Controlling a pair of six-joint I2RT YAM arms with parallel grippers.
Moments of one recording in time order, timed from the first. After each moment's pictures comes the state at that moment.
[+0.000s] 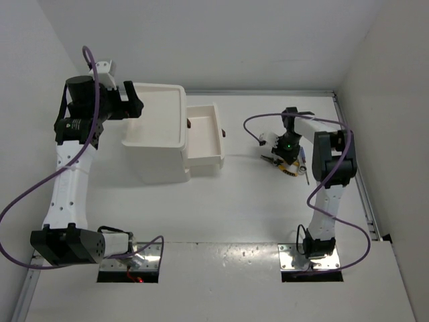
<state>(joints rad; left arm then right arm) 0.07 1.26 1.48 -0.60 0.24 -0.08 0.05 2.12 1.47 -0.89 -0.08 -1.16</state>
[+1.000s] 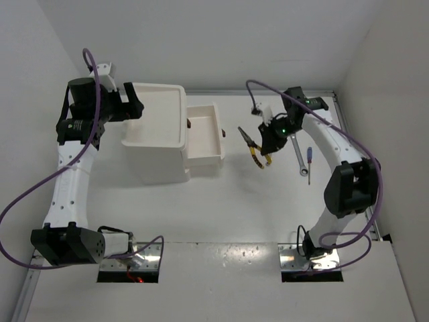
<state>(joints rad) 0.07 1.26 1.45 -0.60 0.22 -0.11 0.19 1.72 1.50 -1.11 -0.57 -0.70</state>
